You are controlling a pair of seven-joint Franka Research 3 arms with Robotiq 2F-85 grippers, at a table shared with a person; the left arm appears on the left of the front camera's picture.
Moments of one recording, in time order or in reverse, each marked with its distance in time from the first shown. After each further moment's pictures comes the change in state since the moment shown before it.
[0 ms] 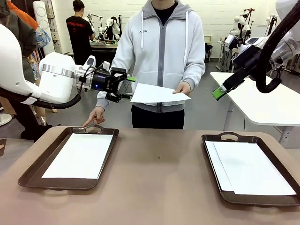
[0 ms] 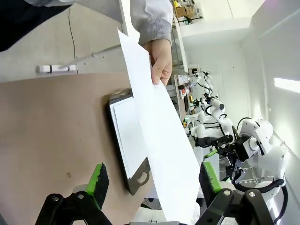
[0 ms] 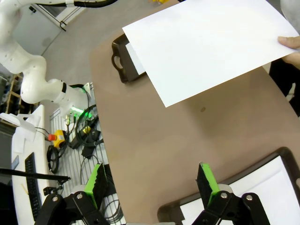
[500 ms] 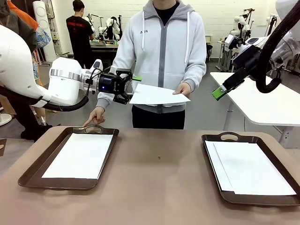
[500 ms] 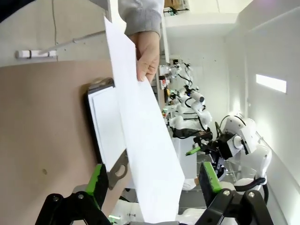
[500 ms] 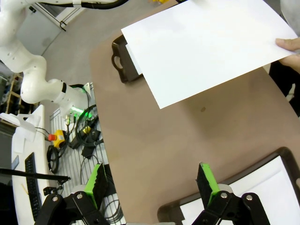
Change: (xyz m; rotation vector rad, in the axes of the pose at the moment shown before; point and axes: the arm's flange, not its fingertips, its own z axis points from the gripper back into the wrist) left arm 0.004 0.005 -0.024 -0.117 0.067 0.080; right arm 0.000 0.000 0.000 0.000 0.000 0.000
